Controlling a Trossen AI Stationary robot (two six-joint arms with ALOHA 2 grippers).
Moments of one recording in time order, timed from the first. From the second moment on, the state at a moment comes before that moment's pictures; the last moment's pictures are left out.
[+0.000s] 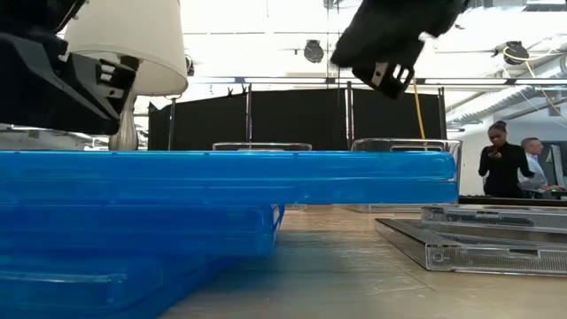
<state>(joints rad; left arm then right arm) -0.68 1.49 0.44 0.53 -0.45 -0.04 0.42 1.68 1.05 -0.08 0.06 0.60</state>
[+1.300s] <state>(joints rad) -0.72 1.68 0.78 0.25 -0.45 -0.03 0.27 1.68 0.93 -0.04 -0.10 1.02</state>
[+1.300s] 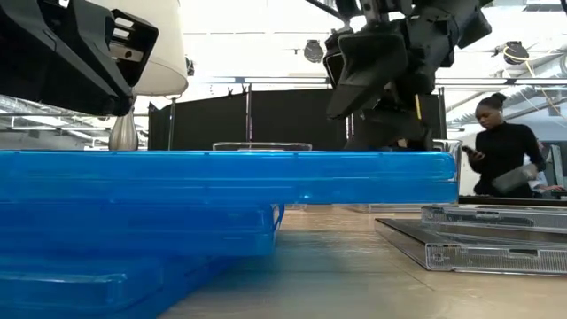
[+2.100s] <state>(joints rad) -0.73 1.68 0.78 0.20 -0.45 -0.07 0.26 1.79 0.93 0.04 -0.13 1.07</state>
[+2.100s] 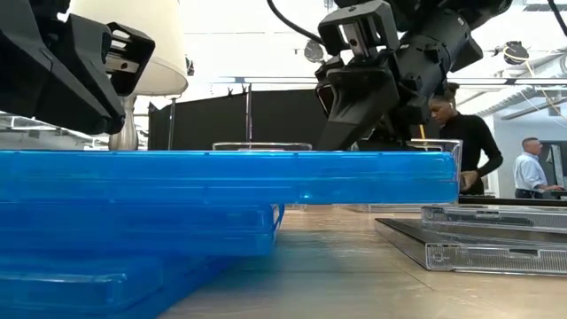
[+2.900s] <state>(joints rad) -0.73 1.68 0.78 0.10 -0.45 -0.18 0.27 1.86 0.94 0.14 -0.13 1.08</state>
